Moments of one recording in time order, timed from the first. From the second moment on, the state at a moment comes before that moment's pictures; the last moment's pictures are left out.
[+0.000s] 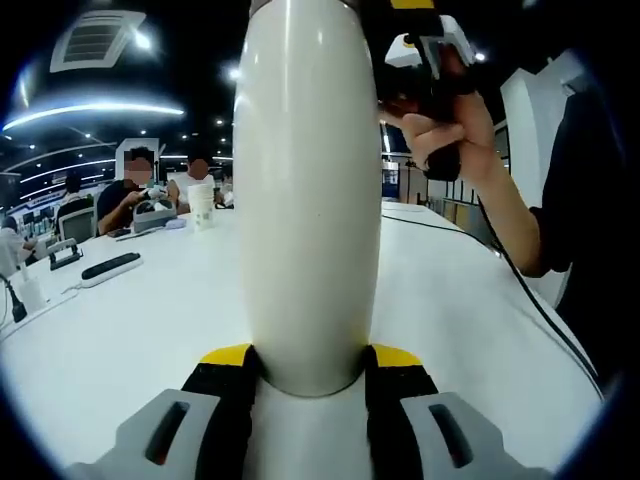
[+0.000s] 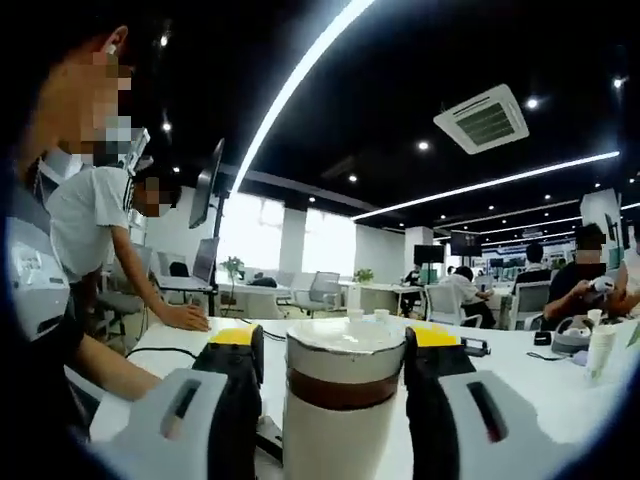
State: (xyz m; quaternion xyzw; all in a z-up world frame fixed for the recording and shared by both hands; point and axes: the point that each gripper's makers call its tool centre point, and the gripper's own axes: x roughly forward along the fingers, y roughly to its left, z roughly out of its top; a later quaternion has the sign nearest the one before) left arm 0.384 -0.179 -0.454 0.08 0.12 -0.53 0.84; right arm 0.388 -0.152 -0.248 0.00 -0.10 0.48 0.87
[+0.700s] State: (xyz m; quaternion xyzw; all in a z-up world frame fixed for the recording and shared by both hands) left arm 0.385 -0.178 -0.454 0.08 0.12 -0.53 0.84; right arm 0.378 -0.147 -0.251 0.02 -0.07 0.69 0.72
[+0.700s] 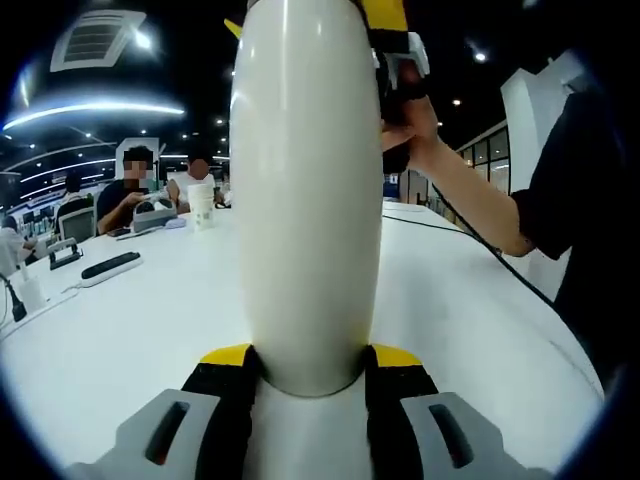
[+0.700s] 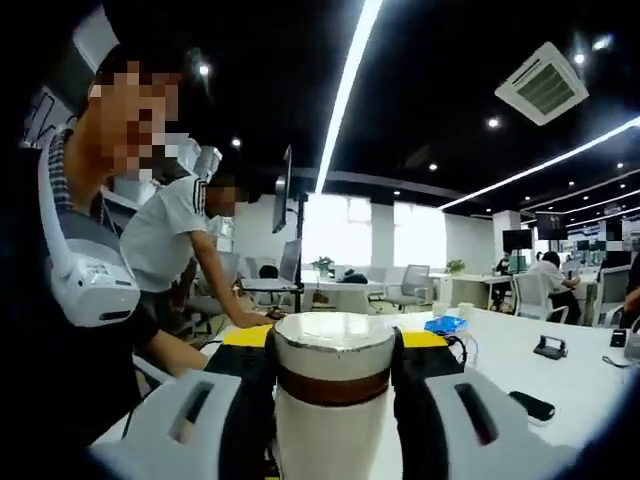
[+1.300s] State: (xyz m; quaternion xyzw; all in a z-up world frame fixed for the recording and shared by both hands) left arm 0.384 -0.179 -0.453 0.08 0.12 -0.53 0.84; right arm 0.373 -0.154 -0.250 0.06 -0.07 0.62 0.78
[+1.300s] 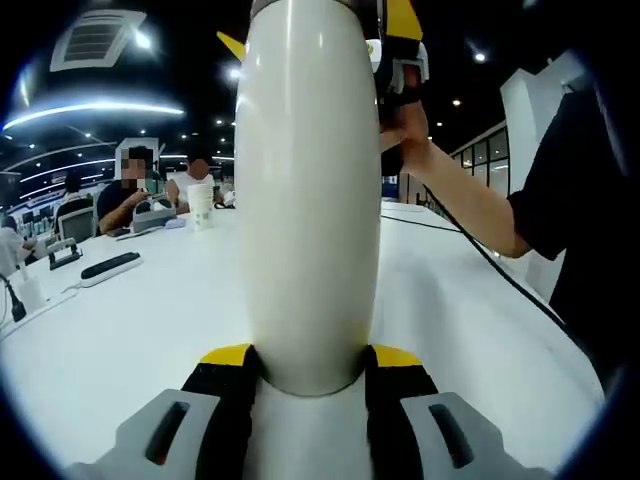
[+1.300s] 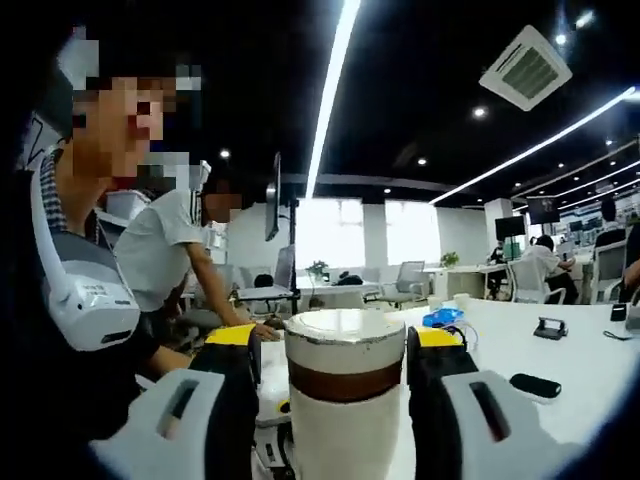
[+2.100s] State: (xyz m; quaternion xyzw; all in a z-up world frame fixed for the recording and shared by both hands) left arm 0.382 -0.180 -0.452 0.08 0.12 -0.53 0.84; right arm 0.386 -0.154 -0.245 0.03 -0.09 0.53 0.84
